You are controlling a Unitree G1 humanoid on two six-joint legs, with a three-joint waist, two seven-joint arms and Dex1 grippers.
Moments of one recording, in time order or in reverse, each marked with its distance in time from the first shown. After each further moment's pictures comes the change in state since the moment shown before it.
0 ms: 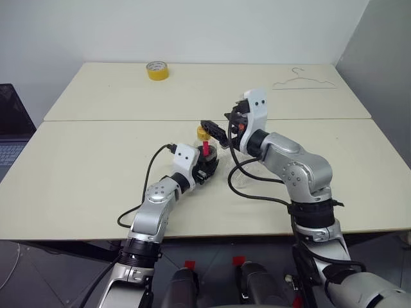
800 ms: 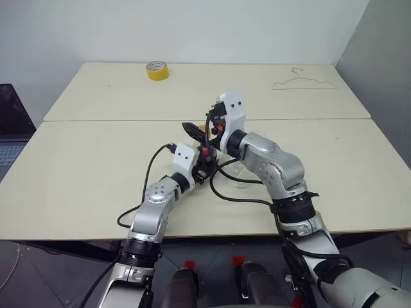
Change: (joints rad) left arm -0.002 -0.001 0.002 0.004 0.000 -0.003 -0.001; right arm -0.082 0.123 0.094 0.259 -0.097 -0.231 -0.010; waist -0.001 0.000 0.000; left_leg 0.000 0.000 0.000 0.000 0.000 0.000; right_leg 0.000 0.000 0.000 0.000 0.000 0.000
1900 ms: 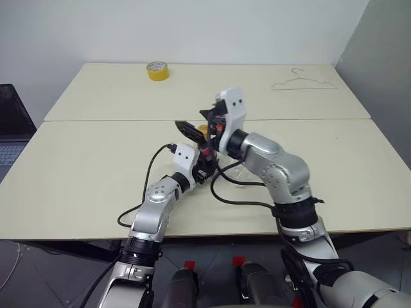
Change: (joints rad) left arm -0.013 -0.003 -0.001 0.025 0.000 -0.021 -0.002; right arm 0.019 0.013 0.018 -0.120 0.041 0.064 0.045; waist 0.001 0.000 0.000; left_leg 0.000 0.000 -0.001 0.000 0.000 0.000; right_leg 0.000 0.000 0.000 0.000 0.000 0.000
